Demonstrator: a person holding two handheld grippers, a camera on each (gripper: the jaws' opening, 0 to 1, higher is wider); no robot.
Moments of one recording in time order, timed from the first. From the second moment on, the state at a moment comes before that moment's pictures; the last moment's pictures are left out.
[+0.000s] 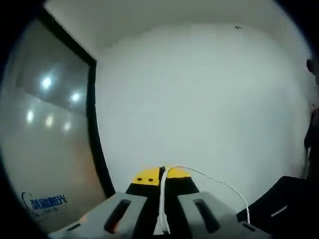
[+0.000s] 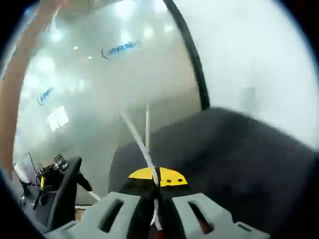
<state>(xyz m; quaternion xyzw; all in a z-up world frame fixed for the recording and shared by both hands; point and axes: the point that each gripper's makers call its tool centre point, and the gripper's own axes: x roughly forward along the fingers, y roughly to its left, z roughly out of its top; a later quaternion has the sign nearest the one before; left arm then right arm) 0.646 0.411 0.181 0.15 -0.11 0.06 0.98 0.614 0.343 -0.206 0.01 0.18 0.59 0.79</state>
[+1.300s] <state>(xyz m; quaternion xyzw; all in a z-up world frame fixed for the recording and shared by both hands) 0.463 0.185 -0.226 0.05 -0.18 -0.46 0.87 0.552 0.082 -0.268 -0.41 0.21 0.57 0.68</state>
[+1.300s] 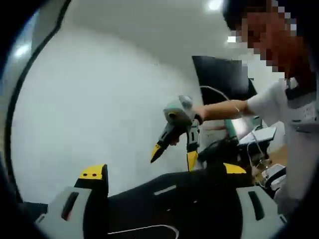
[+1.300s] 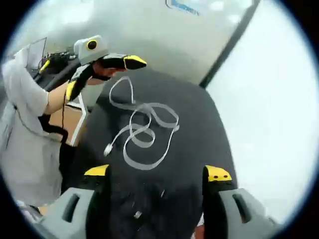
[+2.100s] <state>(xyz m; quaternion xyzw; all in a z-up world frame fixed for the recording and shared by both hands) 0.482 0.111 -0.295 -0.05 -0.18 -0.48 0.86 0.499 -0.161 -0.370 -0.31 0.37 0.32 0.82</state>
